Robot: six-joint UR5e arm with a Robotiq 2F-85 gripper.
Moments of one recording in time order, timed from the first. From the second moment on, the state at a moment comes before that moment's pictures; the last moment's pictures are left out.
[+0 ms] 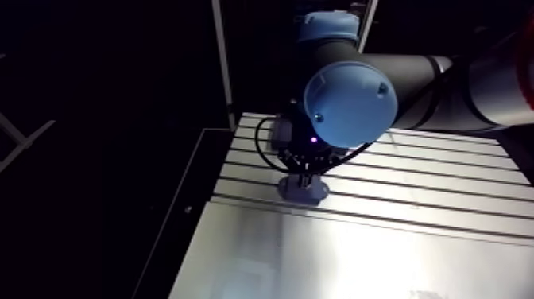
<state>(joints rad) 0.14 -1.25 2.03 -2.27 -1.59 -1.45</state>
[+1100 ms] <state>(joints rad) 0.17 -1.32 1.96 -2.13 -1.60 -1.46</state>
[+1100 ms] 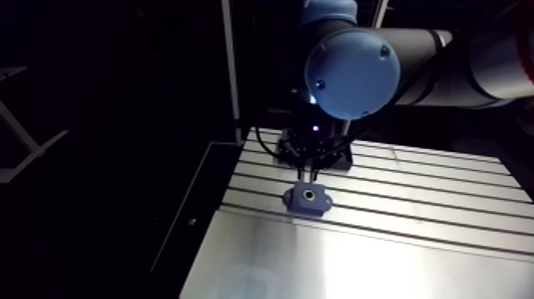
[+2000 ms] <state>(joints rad) 0.11 -1.42 1.65 -1.72 -1.61 -1.57</state>
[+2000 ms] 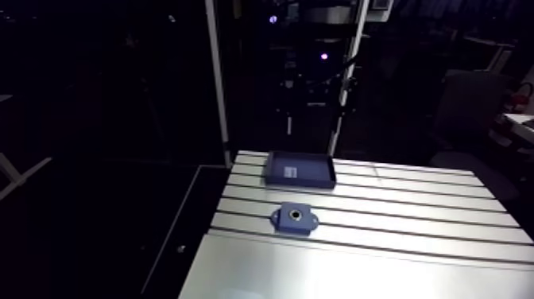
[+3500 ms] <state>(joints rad) -0.01 -1.47 1.48 -1.56 -1.58 -1.64</state>
